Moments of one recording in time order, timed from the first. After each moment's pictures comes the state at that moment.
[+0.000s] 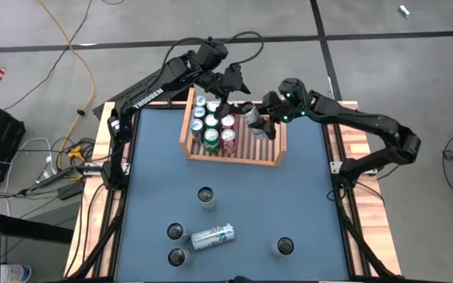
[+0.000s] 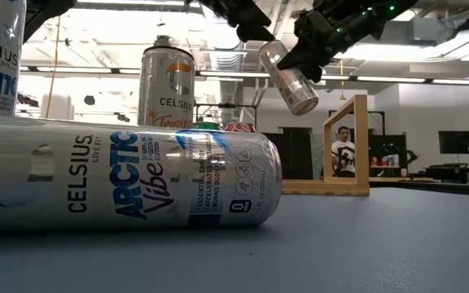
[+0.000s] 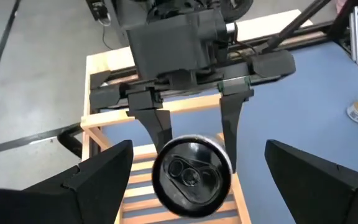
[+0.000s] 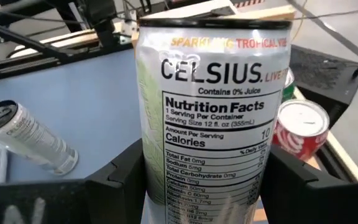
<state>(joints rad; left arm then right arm) 0.50 2.03 2.35 -0.90 0.51 0.48 -0.55 1.35 1.11 -0.29 -0.39 -0.08</state>
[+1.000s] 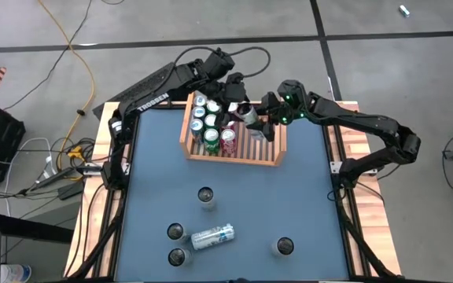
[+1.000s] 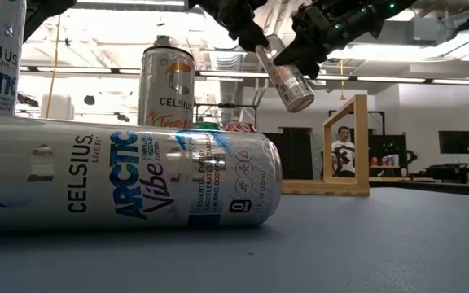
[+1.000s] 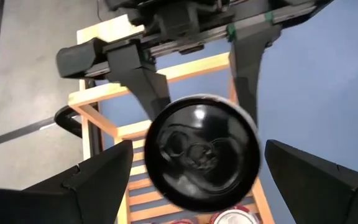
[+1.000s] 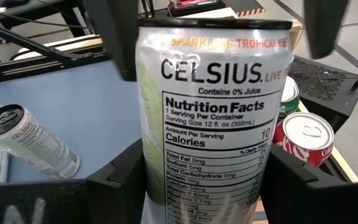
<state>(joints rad) 0.47 2.03 2.27 -0.92 0.41 0.61 -0.52 1.35 1.11 -0.26 -0.36 -0.08</state>
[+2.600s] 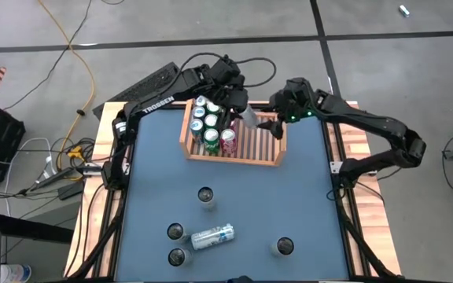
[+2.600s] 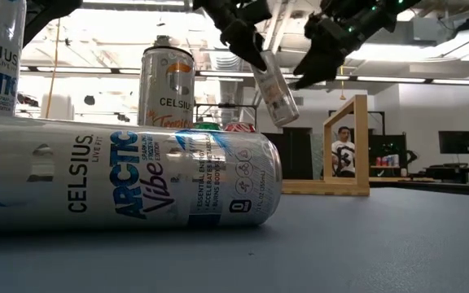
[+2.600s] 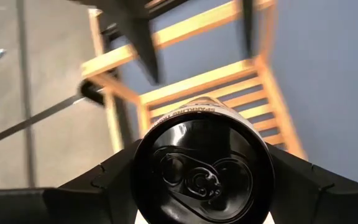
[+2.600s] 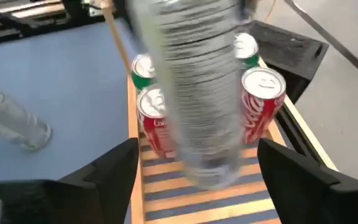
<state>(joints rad) 0.44 2.06 2.27 -0.95 0.20 0.75 -0.58 1.28 1.11 -0.46 -0.28 -0.15</state>
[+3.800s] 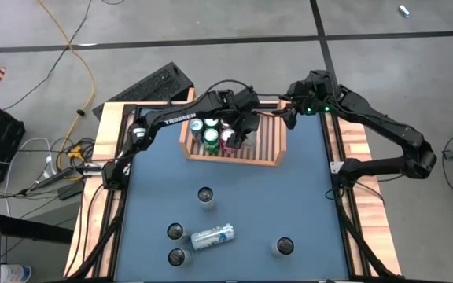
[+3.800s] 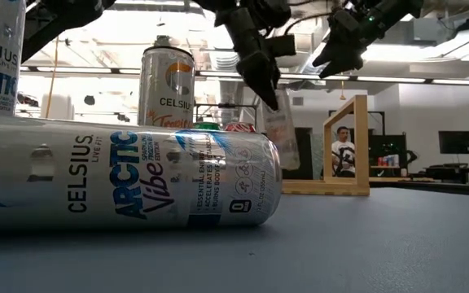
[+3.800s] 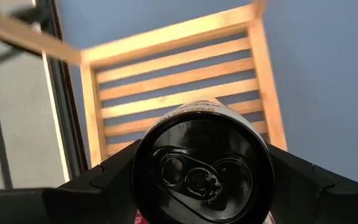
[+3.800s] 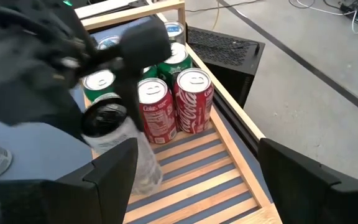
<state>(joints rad) 0.32 2.23 2.27 -0.99 0.02 0.61 -0.69 1.13 1.11 -0.54 -0.20 -0.10</state>
